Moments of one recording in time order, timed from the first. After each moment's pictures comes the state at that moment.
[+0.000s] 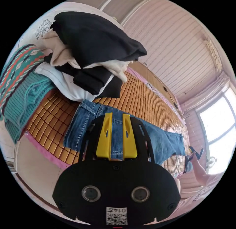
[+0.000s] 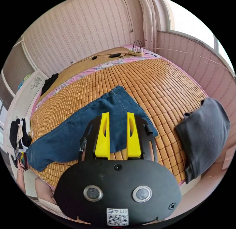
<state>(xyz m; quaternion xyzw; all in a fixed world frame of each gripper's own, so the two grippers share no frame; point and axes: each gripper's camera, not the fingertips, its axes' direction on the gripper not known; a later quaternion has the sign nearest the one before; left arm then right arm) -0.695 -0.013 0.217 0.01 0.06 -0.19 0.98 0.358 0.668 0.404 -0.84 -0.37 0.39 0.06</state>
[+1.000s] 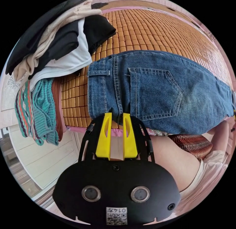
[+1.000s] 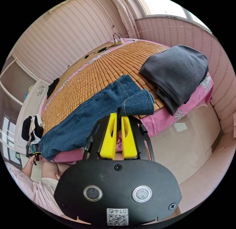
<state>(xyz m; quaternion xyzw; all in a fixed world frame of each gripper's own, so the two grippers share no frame) -0.548 -0.008 0.353 -0.31 -0.15 0.08 0.93 0.546 0.615 0.367 -0.85 -0.32 0.41 -0.02</state>
